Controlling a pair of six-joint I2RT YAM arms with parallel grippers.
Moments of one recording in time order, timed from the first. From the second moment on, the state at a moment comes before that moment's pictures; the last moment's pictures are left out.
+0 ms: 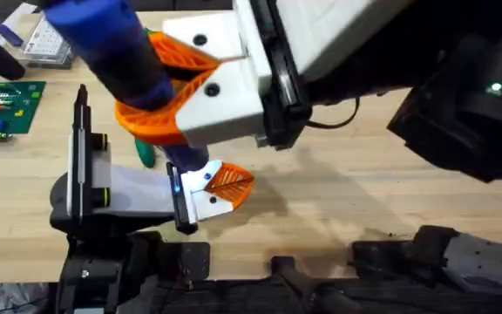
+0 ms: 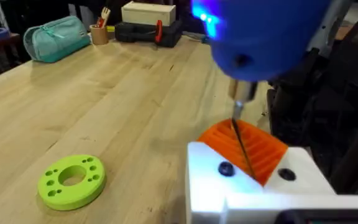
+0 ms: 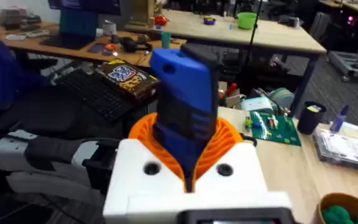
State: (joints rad) left arm 0.04 0.00 0.03 -0.20 1.34 0.10; right arm 0.87 1.23 1.02 0.29 -0.88 -0.03
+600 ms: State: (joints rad) left arm 0.04 0.00 0.03 -0.20 1.34 0.10; right arm 0.86 1.23 0.97 0.29 -0.91 -0.03
